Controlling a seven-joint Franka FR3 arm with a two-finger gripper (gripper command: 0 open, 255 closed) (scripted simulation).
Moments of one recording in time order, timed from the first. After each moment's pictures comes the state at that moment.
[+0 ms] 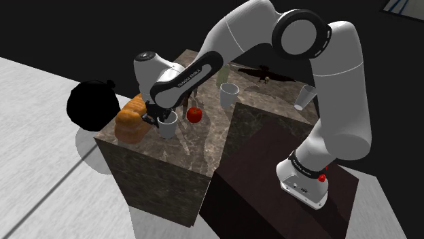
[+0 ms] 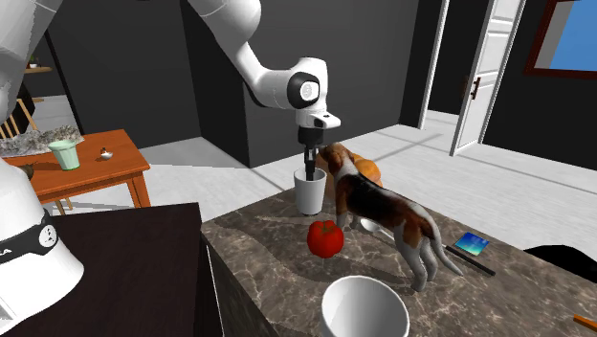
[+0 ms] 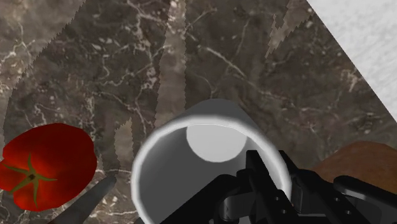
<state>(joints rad) 0.24 0.70 0.27 -1.73 -0.33 2.31 0.89</state>
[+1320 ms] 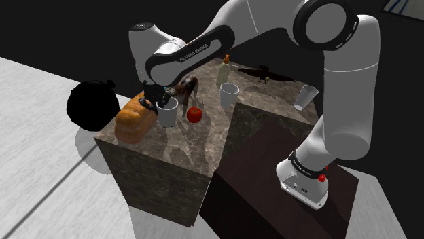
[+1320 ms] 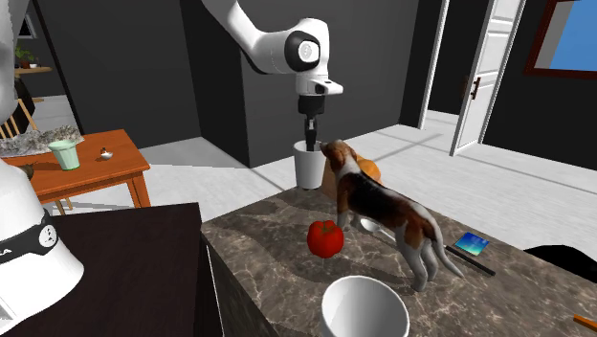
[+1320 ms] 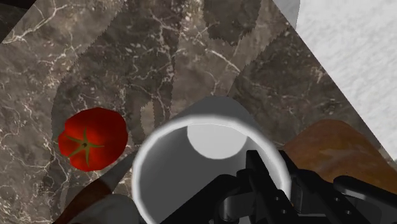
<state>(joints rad) 0.21 0.55 0.31 -1.72 -0.27 2.16 0.85</state>
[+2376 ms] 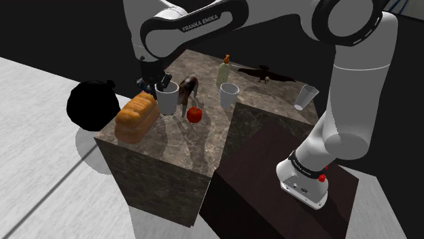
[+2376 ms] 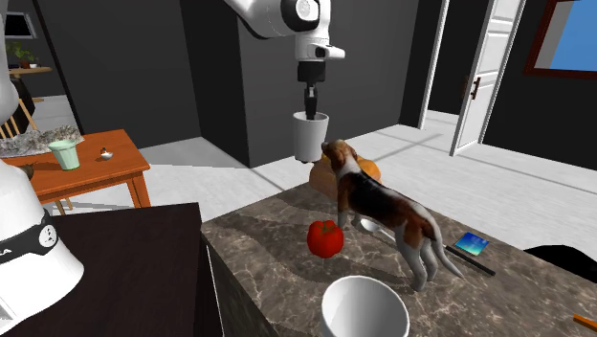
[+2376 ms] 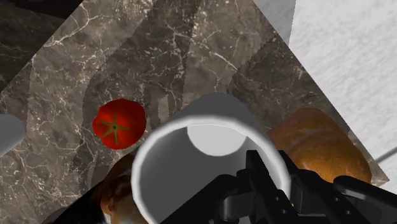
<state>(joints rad) 0.20 0.44 0.34 -1.66 -0.22 2.00 0.82</state>
